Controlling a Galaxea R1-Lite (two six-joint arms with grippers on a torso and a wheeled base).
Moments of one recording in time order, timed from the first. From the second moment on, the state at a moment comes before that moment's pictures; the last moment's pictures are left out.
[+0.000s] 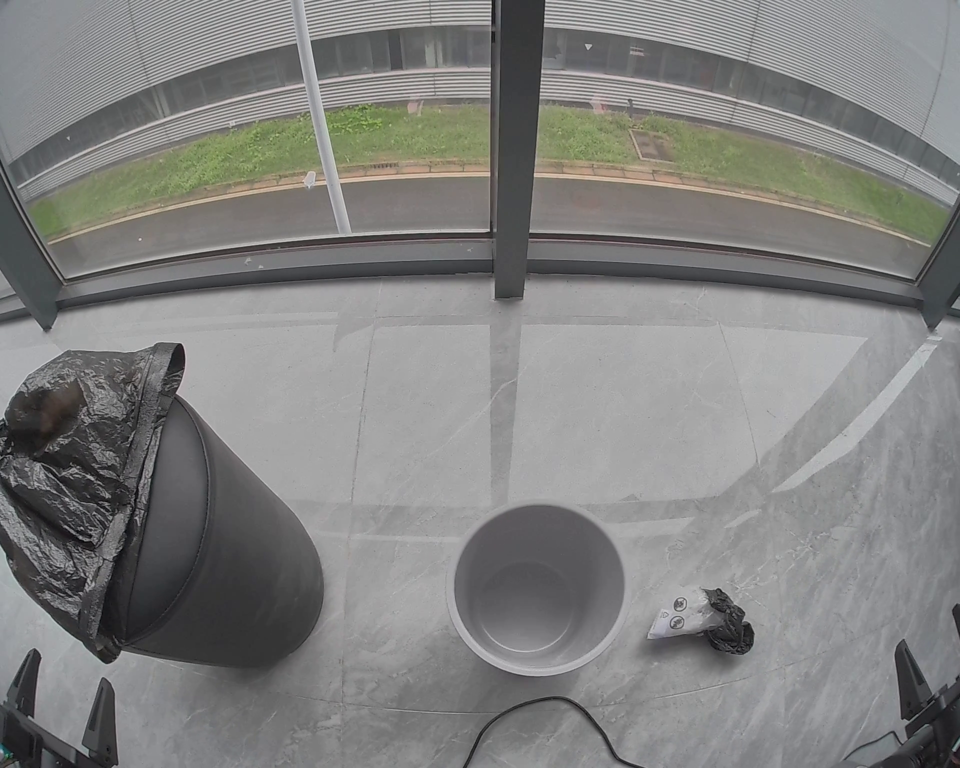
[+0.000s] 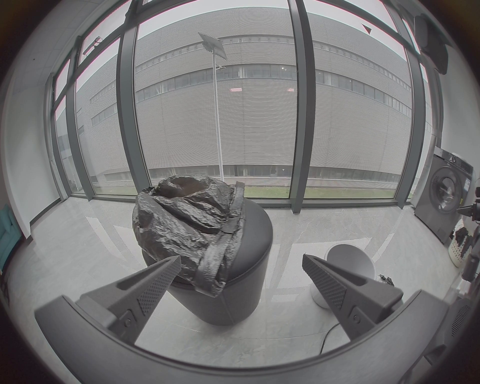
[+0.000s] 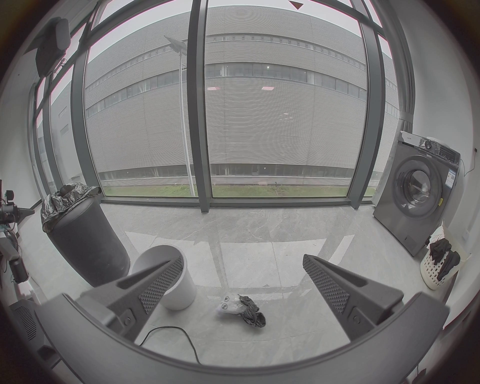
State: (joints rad) left arm 0.00 0.02 -0.02 -0.01 0.08 -0.01; right arm 0.00 0.02 -0.02 0.01 -0.02 0.01
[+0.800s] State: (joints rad) left arm 0.00 0.02 -0.02 0.00 0.07 0.00; right arm 0.00 0.02 -0.02 0.01 -0.02 0.01
